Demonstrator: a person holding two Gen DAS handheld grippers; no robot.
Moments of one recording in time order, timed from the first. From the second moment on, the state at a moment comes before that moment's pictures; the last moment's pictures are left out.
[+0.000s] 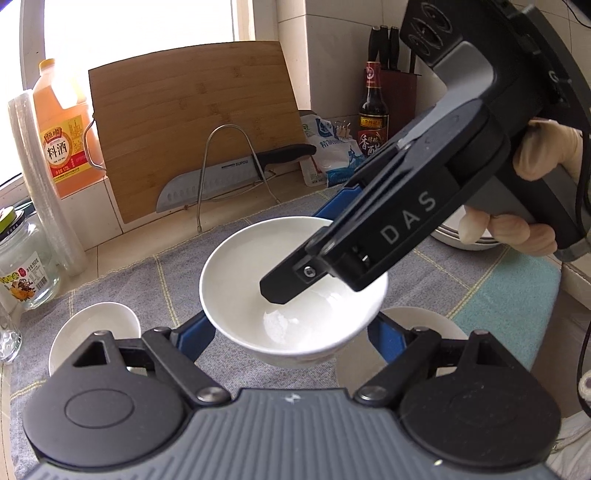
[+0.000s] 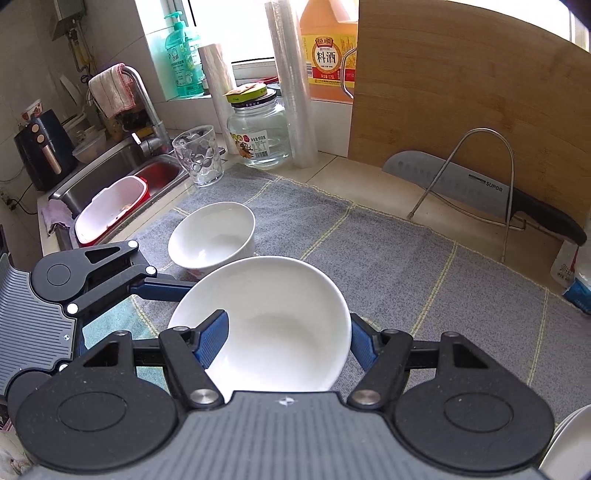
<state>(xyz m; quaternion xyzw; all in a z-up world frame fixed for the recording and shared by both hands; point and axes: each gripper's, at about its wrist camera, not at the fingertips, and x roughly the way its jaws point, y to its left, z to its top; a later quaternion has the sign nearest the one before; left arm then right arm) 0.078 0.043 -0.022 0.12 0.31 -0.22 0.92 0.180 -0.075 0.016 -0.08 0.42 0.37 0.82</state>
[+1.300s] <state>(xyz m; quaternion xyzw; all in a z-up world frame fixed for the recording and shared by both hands) 0.030 0.008 -0.038 0.12 0.35 -0.29 0.89 0.110 -0.125 -0.004 -0.05 0.45 0.33 0.83</state>
